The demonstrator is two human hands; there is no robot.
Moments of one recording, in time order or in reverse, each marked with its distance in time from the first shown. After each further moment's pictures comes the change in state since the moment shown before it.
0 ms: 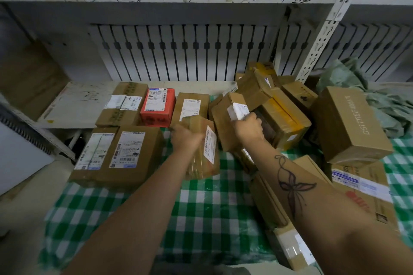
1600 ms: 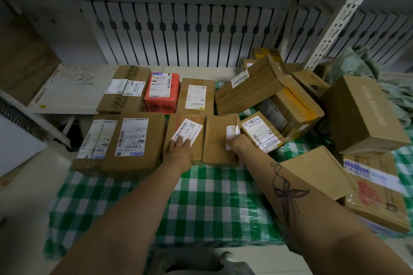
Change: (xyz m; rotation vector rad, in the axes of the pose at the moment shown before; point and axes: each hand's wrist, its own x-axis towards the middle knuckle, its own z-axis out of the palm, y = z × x) left_hand 0.046 -0.102 -0.022 0.955 -0.401 0.242; right_hand -0.016 0.022 0.070 -0.027 -0.374 0.170
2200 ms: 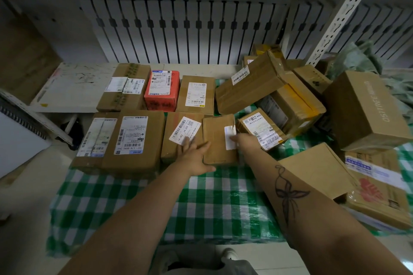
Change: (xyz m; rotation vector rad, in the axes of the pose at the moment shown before) left_hand -0.014 0.022 0.006 0.019 -0.074 0.197; right_hand -0.010 0.013 -0.007 0.370 0.074 0.075
